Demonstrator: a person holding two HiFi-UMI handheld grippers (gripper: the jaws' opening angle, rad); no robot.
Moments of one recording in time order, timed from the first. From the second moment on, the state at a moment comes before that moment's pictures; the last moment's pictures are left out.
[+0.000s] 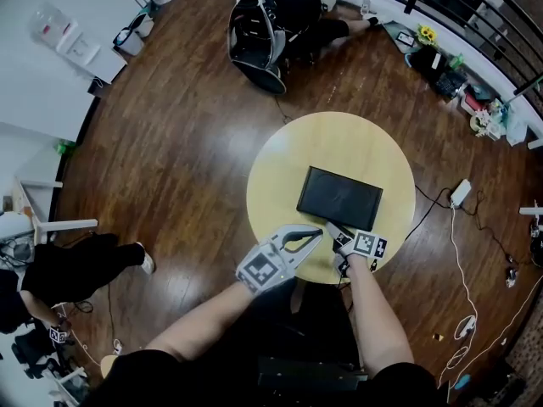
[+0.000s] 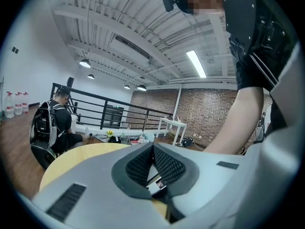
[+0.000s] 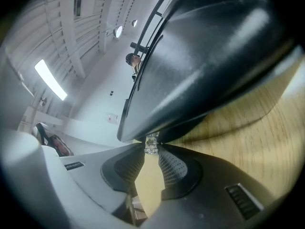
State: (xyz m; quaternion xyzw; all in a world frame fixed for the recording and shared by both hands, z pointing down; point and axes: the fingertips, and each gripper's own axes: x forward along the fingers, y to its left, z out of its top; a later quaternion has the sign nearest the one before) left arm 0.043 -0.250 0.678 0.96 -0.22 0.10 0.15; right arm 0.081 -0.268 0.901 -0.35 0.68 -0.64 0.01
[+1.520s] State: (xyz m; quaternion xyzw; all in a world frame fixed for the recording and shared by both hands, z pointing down) left arm 0.055 -0.164 0.472 0.97 -0.19 0.05 0.13; right arm 0.085 -0.177 0.495 -0.32 0.92 -0.24 0.01
